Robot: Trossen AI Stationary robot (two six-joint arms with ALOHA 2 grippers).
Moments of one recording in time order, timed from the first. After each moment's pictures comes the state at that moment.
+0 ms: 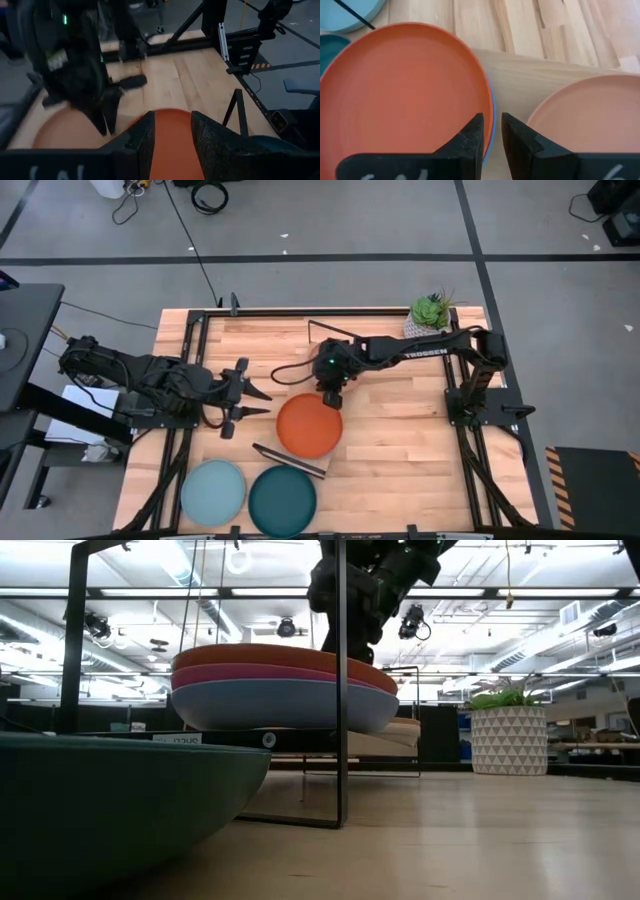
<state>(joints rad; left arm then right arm) -0.32 0.94 0.97 -0.40 -0.22 0.00 -0.10 1.79 1.39 -0.50 -0.16 0.11</state>
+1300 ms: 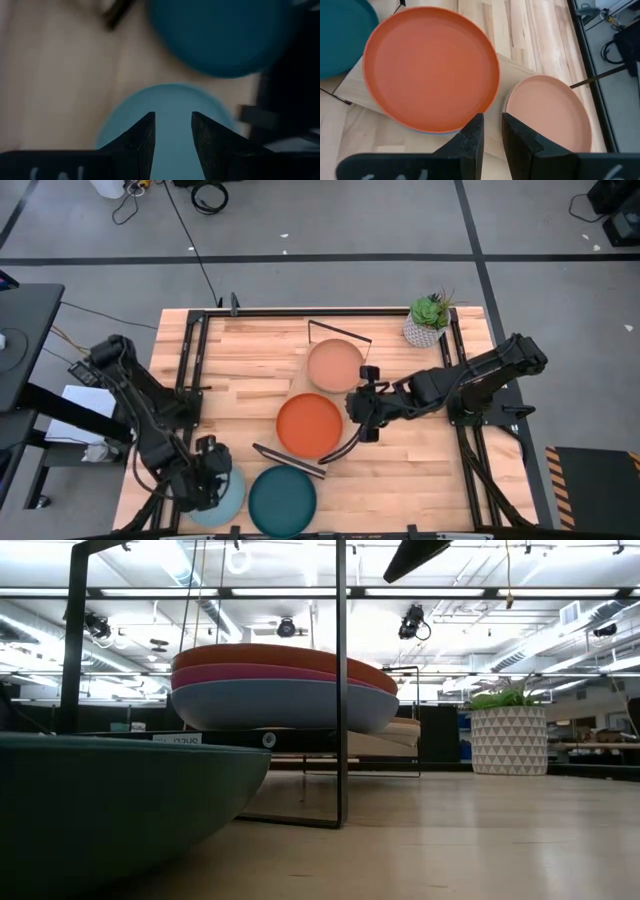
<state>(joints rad) -1.02 1.34 0.96 -0.83 -0.29 -1.20 0.34 1.54 1.39 -0.80 0.48 0.12</state>
